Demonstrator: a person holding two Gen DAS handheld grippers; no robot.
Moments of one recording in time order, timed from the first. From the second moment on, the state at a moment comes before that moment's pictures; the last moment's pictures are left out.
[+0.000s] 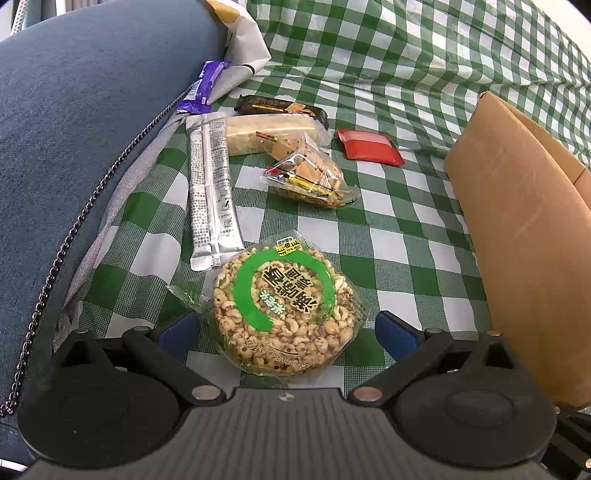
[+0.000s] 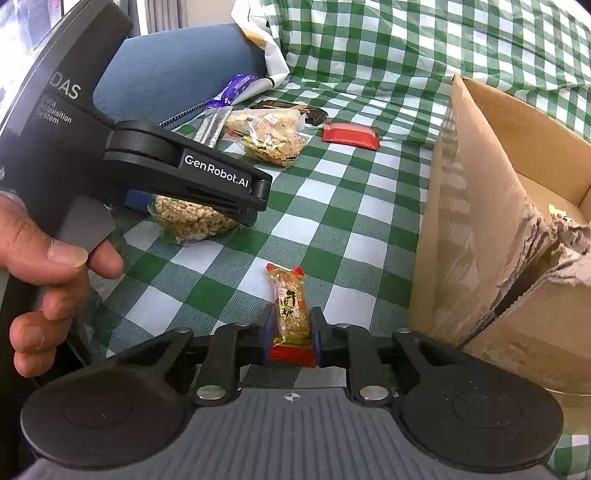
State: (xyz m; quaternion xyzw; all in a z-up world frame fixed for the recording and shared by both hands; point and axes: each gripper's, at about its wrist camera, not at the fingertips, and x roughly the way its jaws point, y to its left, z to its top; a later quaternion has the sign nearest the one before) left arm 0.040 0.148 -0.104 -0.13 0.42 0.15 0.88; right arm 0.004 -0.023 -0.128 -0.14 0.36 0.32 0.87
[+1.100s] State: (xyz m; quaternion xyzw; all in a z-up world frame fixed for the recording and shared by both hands) left arm 0.040 0.144 -0.098 -0.11 0.42 0.12 0.89; right arm 0.004 -0.020 -0.127 -0.15 0.35 0.31 0.87
